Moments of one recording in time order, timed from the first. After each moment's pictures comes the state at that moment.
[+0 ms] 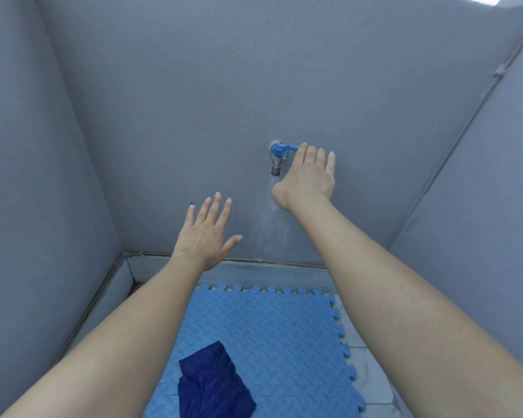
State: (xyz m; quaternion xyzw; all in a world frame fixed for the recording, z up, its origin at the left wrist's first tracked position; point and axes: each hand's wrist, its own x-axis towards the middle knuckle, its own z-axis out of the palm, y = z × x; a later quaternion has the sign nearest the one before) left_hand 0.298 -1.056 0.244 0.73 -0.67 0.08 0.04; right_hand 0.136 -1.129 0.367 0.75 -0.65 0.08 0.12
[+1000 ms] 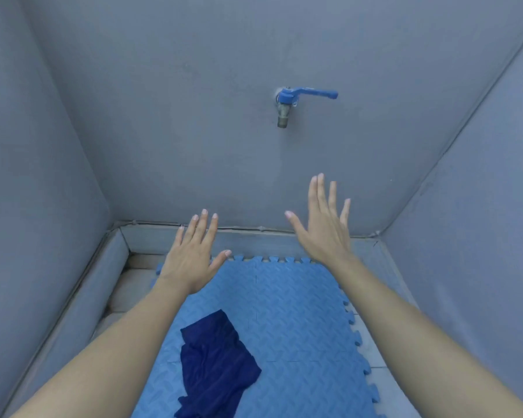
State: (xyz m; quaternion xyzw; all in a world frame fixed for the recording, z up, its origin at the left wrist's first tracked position) left_hand 0.303 -1.014 0.134 0.73 -0.67 -0.01 0.10; right_hand 0.058 -1.108 0.201 0.82 -0.54 0.17 -0.03
